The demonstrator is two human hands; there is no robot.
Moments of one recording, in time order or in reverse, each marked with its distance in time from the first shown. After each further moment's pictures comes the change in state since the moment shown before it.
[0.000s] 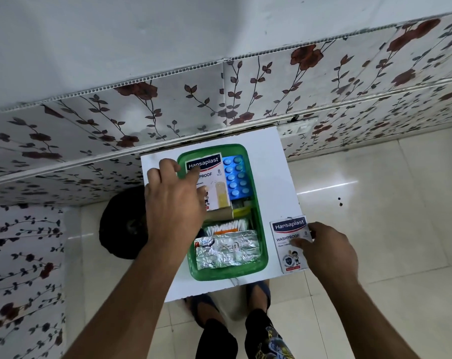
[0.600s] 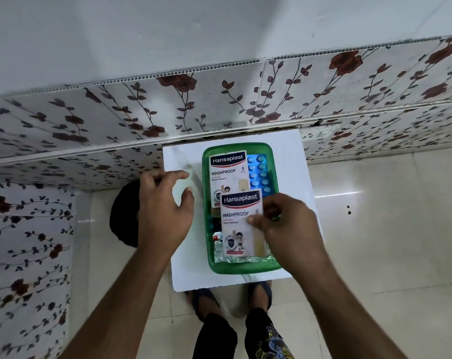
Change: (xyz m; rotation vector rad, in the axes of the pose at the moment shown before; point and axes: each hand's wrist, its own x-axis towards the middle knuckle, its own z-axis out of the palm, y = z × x) left_hand -0.024 -0.057 0.004 -0.522 0.076 -0.278; right_hand -0.066 -0.125 -0.021 0.389 -0.129 -0.305
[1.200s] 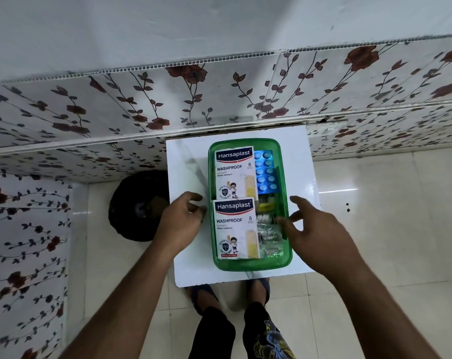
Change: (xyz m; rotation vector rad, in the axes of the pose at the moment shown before) left_hand -0.004 -0.033 0.028 -0.282 -0.487 -0.419; right_hand 0.009 0.039 -0.017 -0.526 -0.050 -0.052
